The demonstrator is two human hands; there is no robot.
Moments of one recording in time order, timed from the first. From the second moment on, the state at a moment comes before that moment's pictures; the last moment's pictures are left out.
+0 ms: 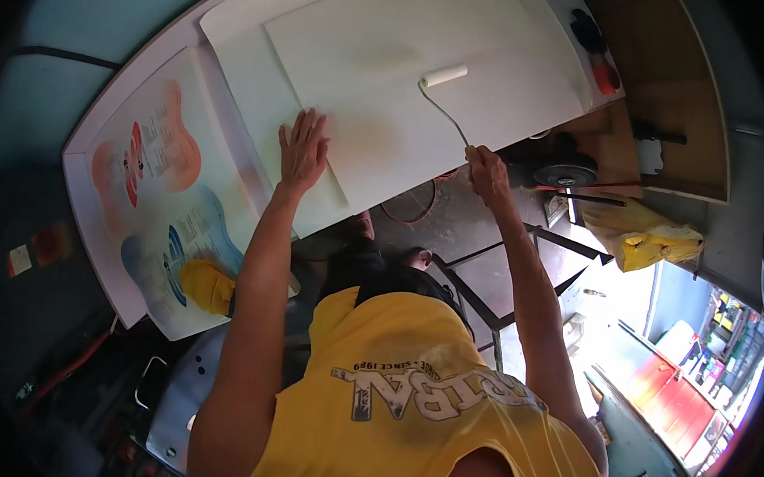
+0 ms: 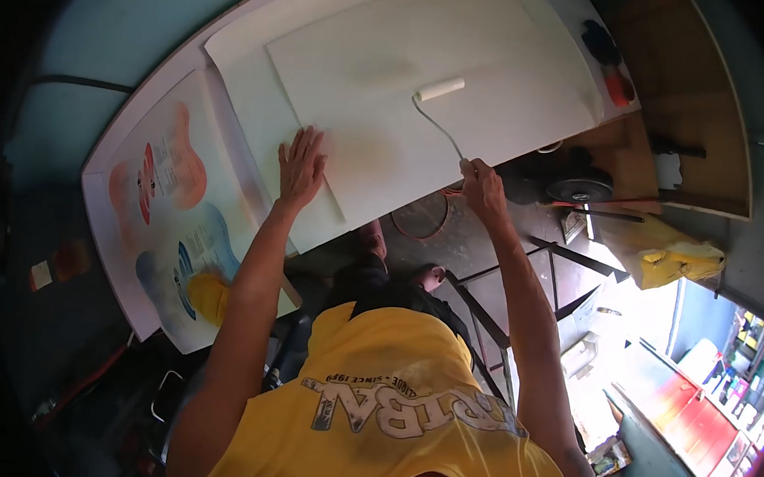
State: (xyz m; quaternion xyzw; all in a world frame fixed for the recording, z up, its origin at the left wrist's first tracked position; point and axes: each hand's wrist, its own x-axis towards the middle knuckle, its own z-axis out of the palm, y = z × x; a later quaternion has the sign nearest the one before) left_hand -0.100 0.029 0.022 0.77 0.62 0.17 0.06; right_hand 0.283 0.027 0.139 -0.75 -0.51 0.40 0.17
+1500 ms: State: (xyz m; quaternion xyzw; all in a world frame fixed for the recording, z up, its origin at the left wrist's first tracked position) left_hand -0.097 0.034 0.022 0.77 0.62 0.14 0.08; right_hand 0.295 0.069 0.116 -0.74 -0.59 0.27 0.14
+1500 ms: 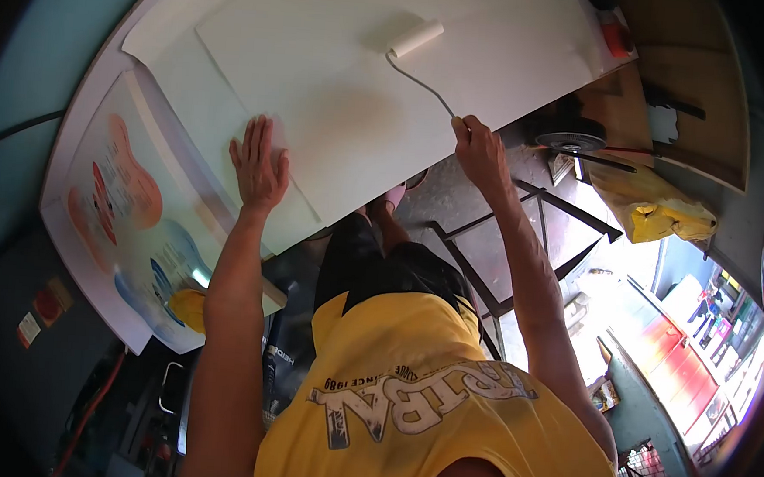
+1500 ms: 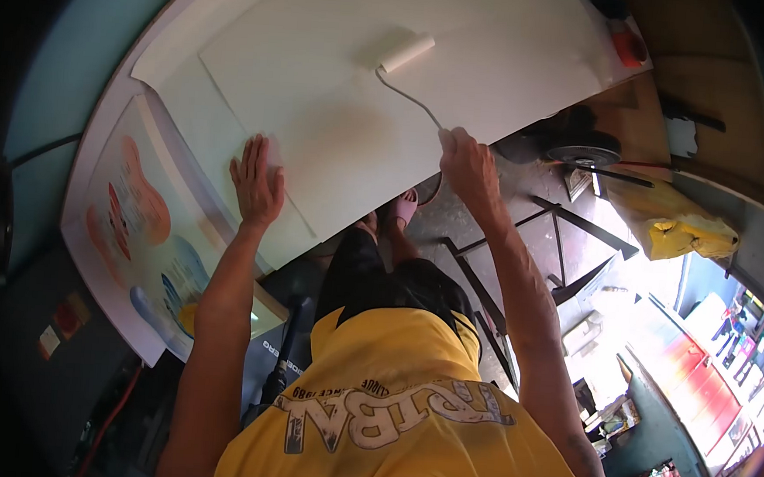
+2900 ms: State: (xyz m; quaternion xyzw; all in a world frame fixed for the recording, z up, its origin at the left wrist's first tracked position) left_hand 0.099 0.154 0.057 0.87 0.48 0.07 0.12; right_hand 0.332 -0.097 0.181 -0.82 -0.43 0.31 0.20
